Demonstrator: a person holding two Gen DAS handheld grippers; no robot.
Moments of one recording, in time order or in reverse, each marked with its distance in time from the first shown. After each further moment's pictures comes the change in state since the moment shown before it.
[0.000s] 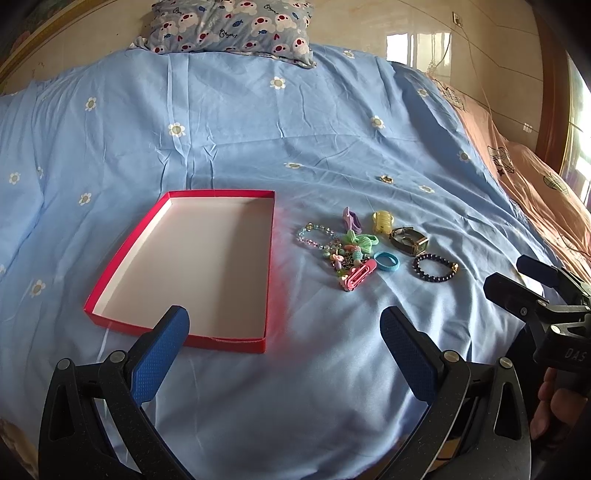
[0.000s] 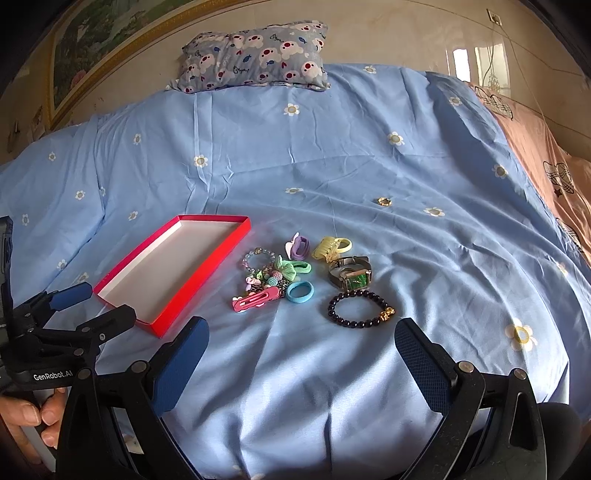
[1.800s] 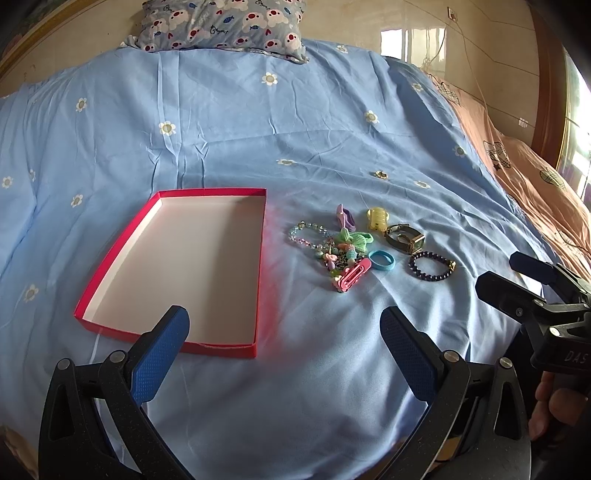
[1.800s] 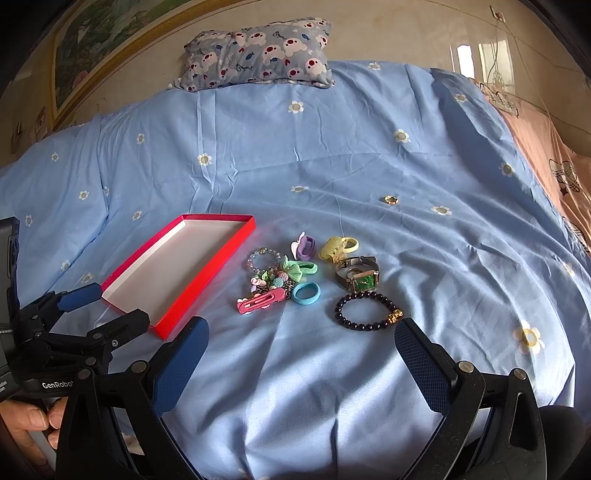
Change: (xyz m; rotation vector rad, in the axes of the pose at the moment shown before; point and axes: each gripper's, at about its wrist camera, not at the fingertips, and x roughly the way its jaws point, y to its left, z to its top) left arm 0.006 -0.008 0.005 0.018 0.014 -0.015; right arm 0.006 0.003 0.002 0.001 0.006 0.022
